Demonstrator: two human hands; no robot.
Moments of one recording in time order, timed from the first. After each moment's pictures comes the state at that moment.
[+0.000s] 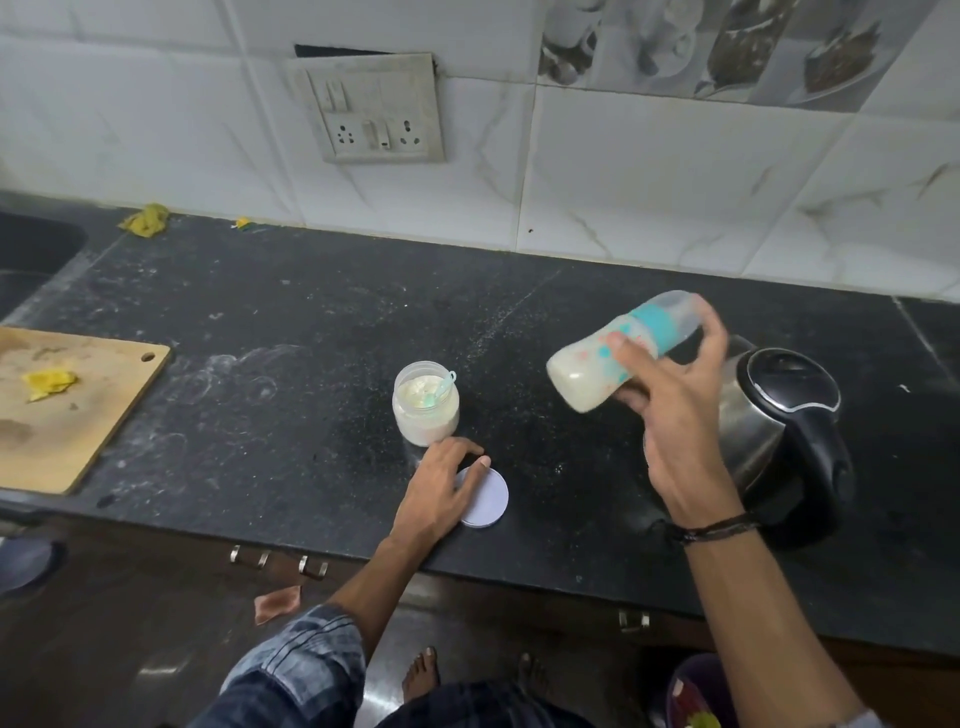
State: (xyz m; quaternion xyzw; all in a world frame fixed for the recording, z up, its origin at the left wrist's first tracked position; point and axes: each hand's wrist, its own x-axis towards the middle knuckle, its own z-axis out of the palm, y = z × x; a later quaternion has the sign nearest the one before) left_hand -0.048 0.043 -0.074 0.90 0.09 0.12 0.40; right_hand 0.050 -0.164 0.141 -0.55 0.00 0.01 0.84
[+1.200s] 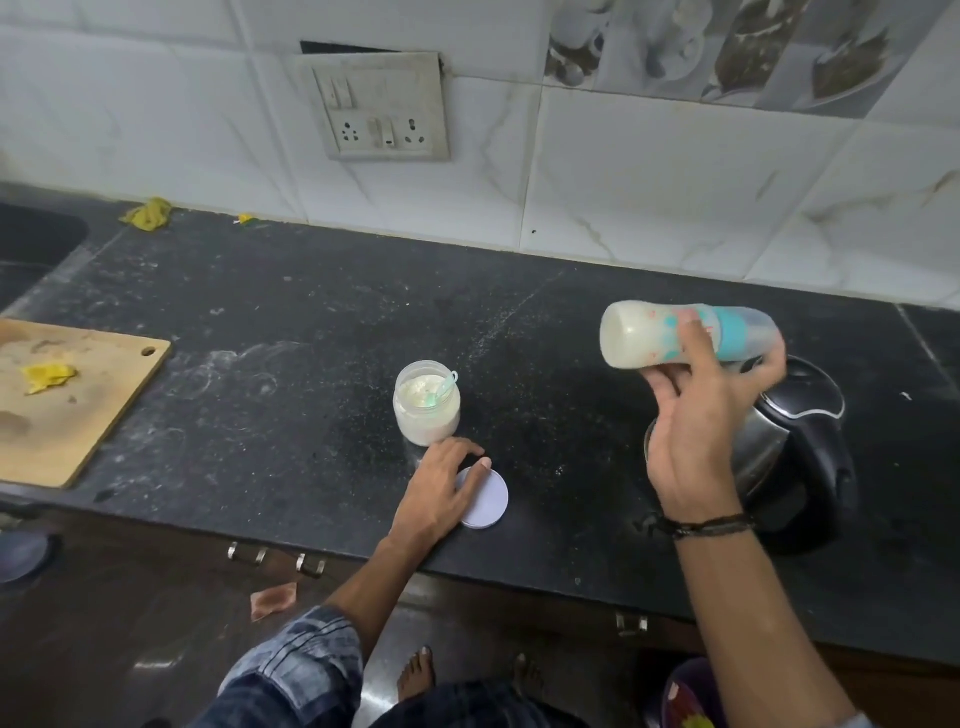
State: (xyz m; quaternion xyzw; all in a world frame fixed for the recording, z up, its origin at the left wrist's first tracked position) left_hand -0.047 0.041 -0.069 0.90 0.09 0.12 0.40; right_hand 0.056 -0.163 0.145 -0.49 0.05 -0.05 0.87
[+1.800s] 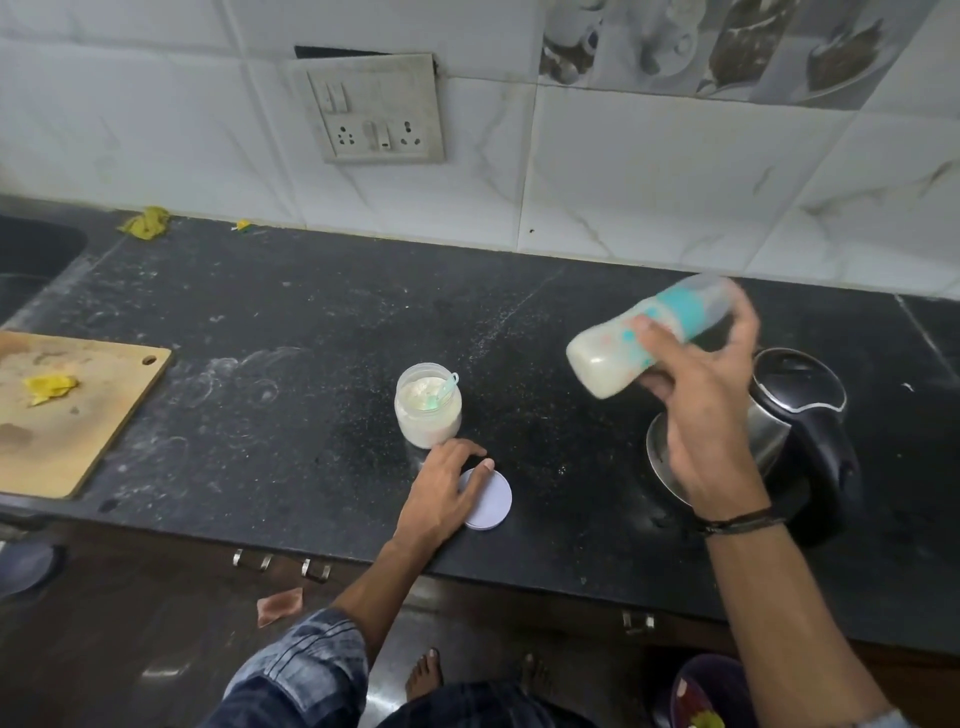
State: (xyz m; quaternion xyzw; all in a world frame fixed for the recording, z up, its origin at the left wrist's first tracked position) left_hand -0.049 0.041 -0.069 0.90 0.10 0.12 0.41; right_hand 0.058 -0.169 0.153 -0.56 -0.03 -0.04 0.83
